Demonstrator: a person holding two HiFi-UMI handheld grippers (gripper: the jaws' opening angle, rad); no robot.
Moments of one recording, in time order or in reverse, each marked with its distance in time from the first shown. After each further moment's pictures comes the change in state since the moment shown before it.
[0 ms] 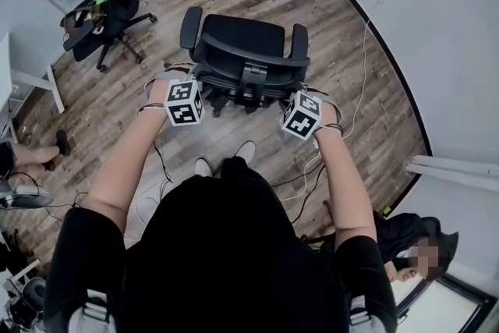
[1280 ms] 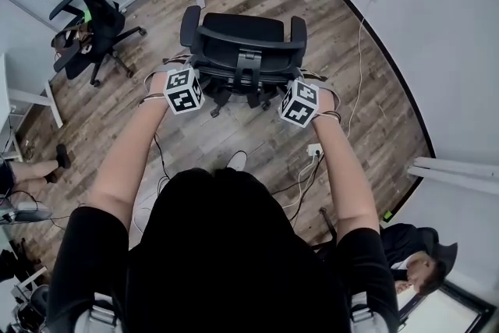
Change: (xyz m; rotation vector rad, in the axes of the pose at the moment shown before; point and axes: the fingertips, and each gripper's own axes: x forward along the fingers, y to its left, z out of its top) left arm 0.083 0.093 0.074 -0.066 0.025 0.020; right arm 0.015 -0.130 -0.078 -0.049 -0.063 -0.122
